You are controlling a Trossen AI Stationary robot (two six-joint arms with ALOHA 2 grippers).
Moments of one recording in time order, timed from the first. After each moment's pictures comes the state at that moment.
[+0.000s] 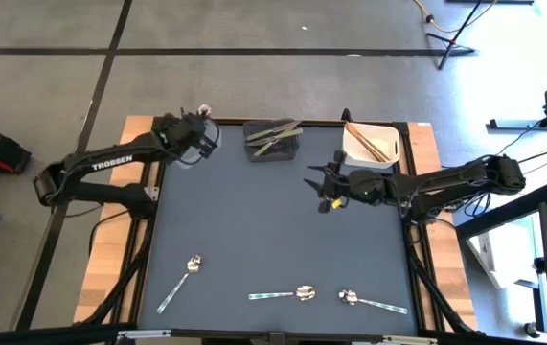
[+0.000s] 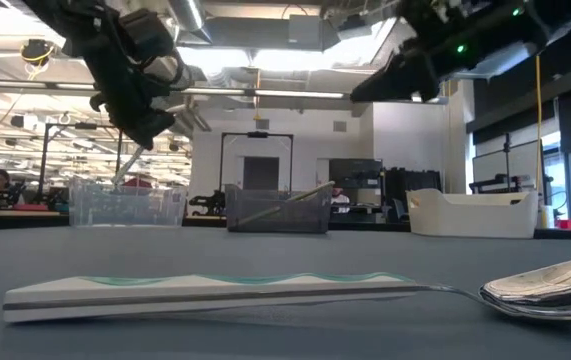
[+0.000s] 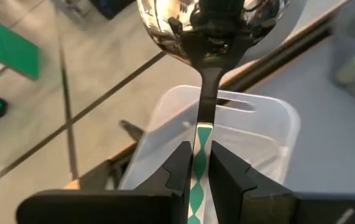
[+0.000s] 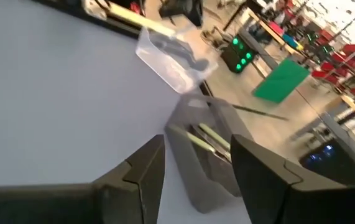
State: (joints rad) left arm 0.62 1.10 0.71 -0.44 -0.66 -0.08; right arm 0.04 1.21 0.61 0.28 0.45 -0.40
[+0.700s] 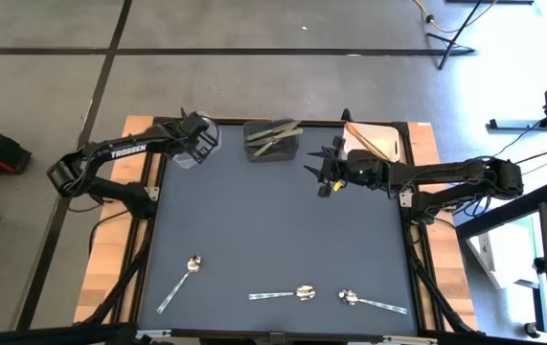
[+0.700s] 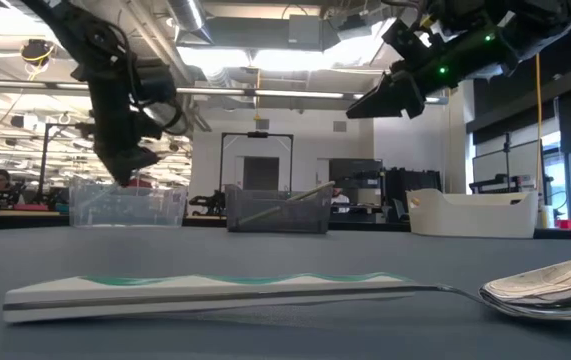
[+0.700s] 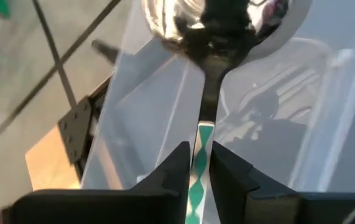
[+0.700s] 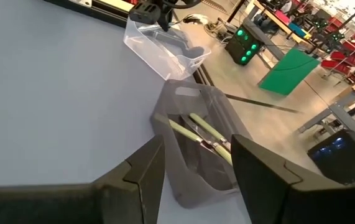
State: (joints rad) left arm 0.78 1.27 0.71 -0.57 -0.53 -0.05; right arm -0.16 1.22 0.61 0.29 0.24 -0.43
